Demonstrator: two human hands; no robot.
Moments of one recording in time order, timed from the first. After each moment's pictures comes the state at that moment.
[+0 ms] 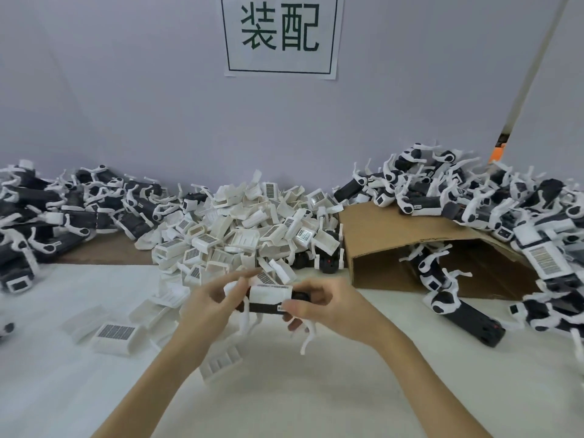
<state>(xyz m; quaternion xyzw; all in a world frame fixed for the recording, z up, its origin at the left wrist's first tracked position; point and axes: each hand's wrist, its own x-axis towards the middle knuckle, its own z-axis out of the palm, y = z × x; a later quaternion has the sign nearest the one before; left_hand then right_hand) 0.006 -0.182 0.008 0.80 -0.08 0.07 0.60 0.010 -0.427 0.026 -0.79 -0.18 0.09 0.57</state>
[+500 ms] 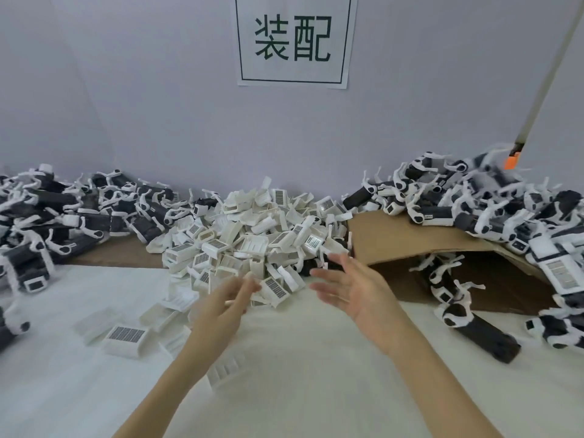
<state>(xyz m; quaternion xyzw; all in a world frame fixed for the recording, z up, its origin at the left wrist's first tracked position) 0.011 -0.190 0.004 0.79 -0.05 0.11 0.61 0.031 -0.437 0.031 -0.53 -0.03 0.05 0.85</state>
